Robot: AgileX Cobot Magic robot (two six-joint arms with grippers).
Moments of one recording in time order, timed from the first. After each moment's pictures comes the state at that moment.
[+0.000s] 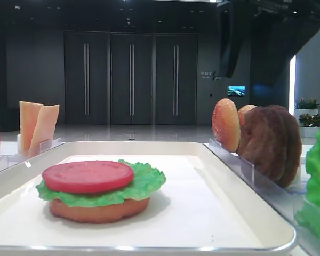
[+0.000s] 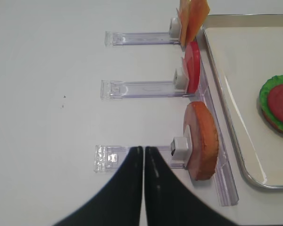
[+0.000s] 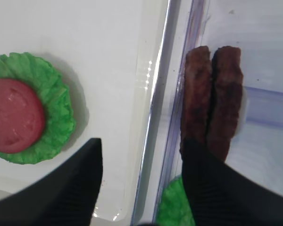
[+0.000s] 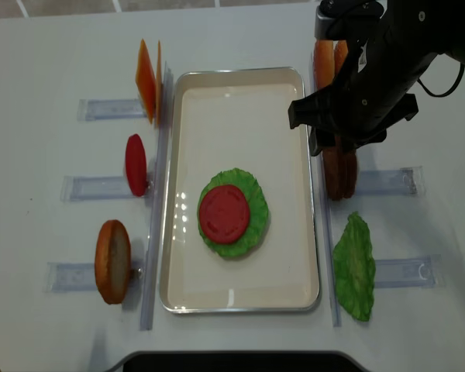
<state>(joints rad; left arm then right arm) 0.10 -0.02 -0.47 -0.07 1.11 0.08 0.54 1.62 -1.22 0.16 0.99 0.28</state>
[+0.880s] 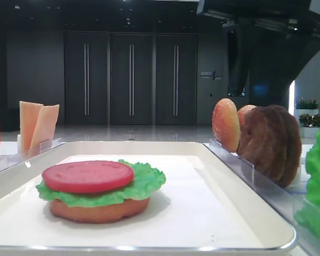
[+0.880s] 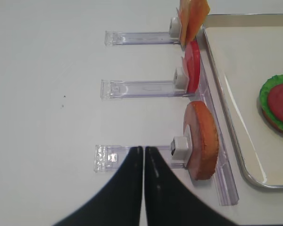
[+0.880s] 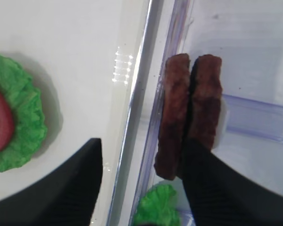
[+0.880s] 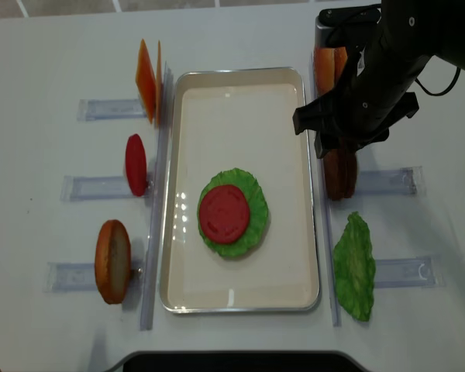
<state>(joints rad) 0.10 -0.02 -0.47 -0.07 1.11 0.08 0.51 1.66 -1.22 0.13 0.98 0.23</state>
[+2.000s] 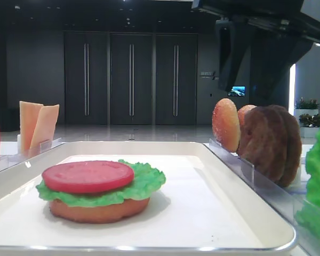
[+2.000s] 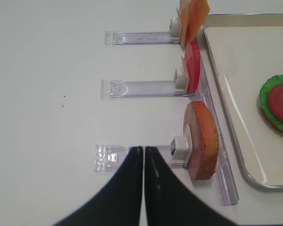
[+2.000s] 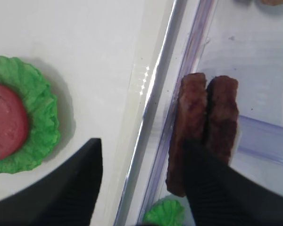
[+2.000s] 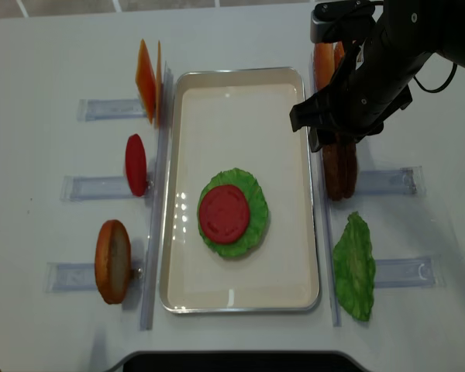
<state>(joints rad) 0.10 -0.02 -0.47 -0.07 1.11 0.08 0.51 1.66 -1.22 0.17 0.93 0.14</state>
